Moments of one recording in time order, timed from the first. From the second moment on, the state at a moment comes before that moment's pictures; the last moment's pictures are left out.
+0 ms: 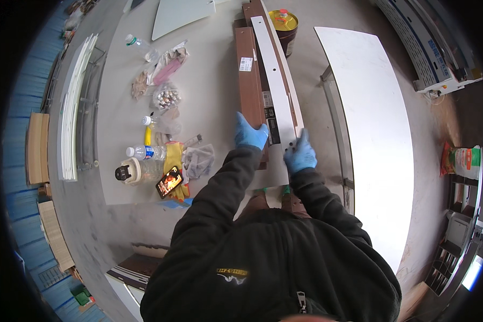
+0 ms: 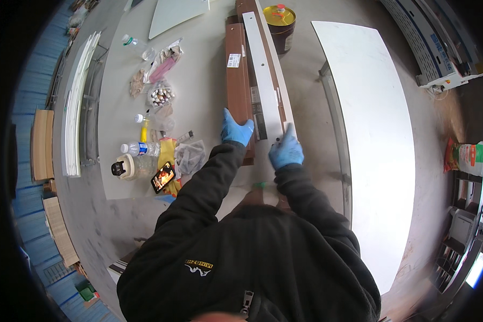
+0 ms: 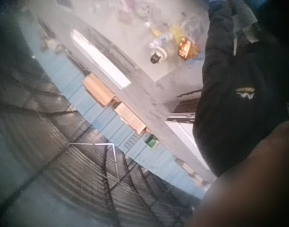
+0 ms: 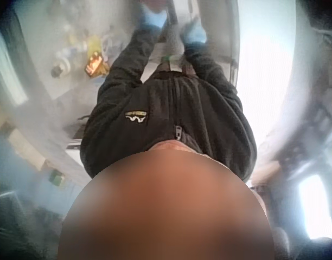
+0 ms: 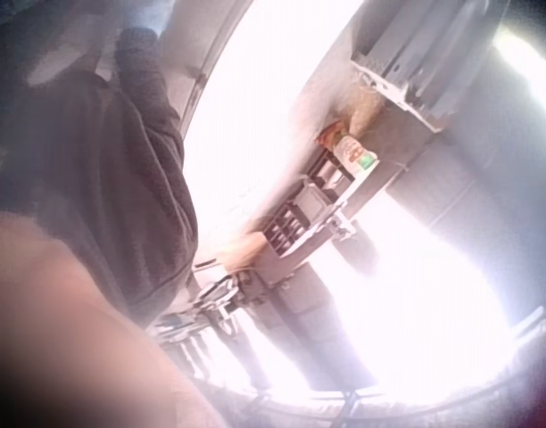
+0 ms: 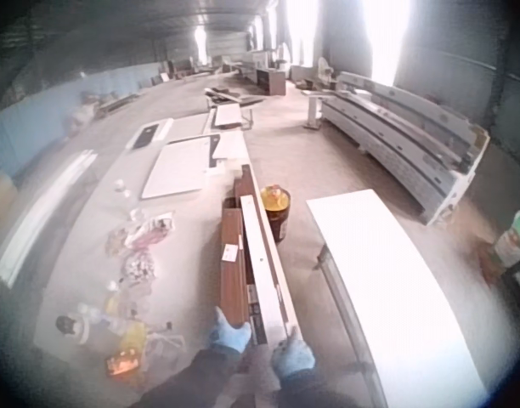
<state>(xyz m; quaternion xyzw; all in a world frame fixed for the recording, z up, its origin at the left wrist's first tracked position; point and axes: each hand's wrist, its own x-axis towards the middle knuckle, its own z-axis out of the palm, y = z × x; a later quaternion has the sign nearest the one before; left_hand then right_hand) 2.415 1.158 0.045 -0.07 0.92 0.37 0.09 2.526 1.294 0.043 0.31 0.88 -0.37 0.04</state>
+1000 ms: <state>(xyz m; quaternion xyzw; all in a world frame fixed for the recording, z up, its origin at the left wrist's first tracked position) 2.403 1.144 0.032 -0.04 0.88 0.44 0.14 2.511 1.343 0.057 0.30 0.82 -0.48 -0.03</state>
